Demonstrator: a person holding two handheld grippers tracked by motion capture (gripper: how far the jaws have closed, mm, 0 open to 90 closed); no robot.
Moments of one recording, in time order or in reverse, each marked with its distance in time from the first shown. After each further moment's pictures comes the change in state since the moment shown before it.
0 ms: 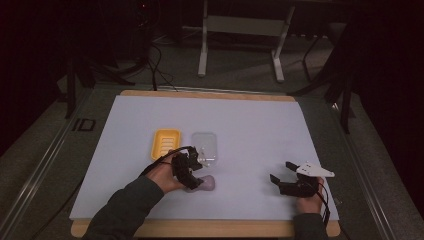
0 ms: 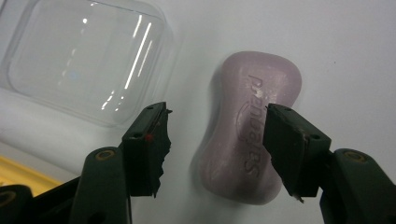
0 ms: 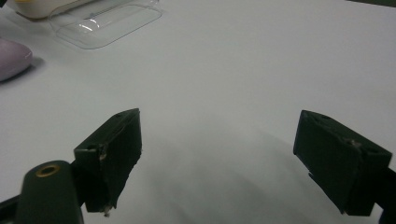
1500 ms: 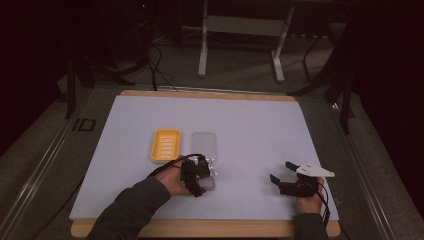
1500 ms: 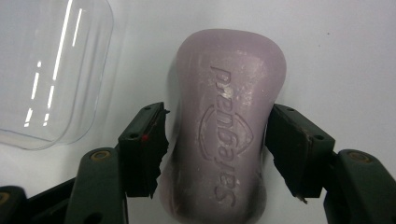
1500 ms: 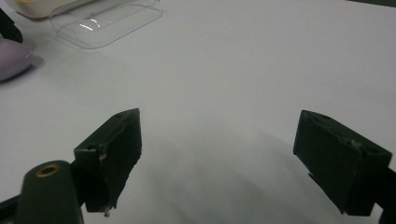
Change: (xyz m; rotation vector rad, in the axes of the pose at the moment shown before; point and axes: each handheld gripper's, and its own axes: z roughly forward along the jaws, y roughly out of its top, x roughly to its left) left arm -0.011 0.010 0.032 0.140 -0.079 0.084; right arm 0.000 0.000 0.000 0.000 0.002 -0.001
